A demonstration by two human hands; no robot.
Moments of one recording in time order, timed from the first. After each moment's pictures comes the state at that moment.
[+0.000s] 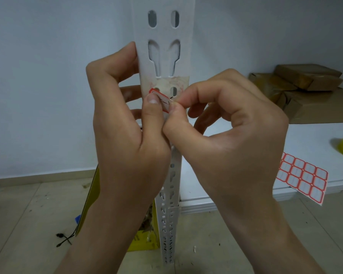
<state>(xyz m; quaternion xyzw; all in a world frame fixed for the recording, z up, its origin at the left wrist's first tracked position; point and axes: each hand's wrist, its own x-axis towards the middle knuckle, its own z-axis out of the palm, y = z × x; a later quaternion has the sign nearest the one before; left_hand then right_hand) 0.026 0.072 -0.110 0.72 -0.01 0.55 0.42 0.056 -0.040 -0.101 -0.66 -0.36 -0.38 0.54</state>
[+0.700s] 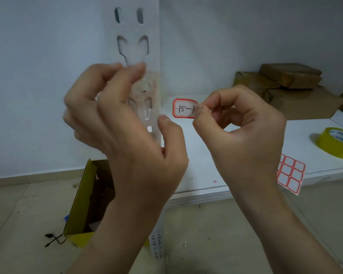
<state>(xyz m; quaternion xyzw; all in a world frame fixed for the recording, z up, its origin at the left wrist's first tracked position) 0.026 0.025 -0.121 0.73 0.04 0.64 0.24 0.077 -0.088 -0.117 -0.71 -0.29 -0.34 0.55</state>
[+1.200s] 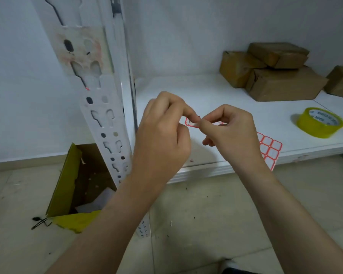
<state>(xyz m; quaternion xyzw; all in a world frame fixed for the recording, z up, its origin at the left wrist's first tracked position) 0.069 -0.020 -0.180 0.84 -0.08 0.43 0.32 0.129 -0.157 -0.175 -0.82 -0.11 -0.07 0.56</state>
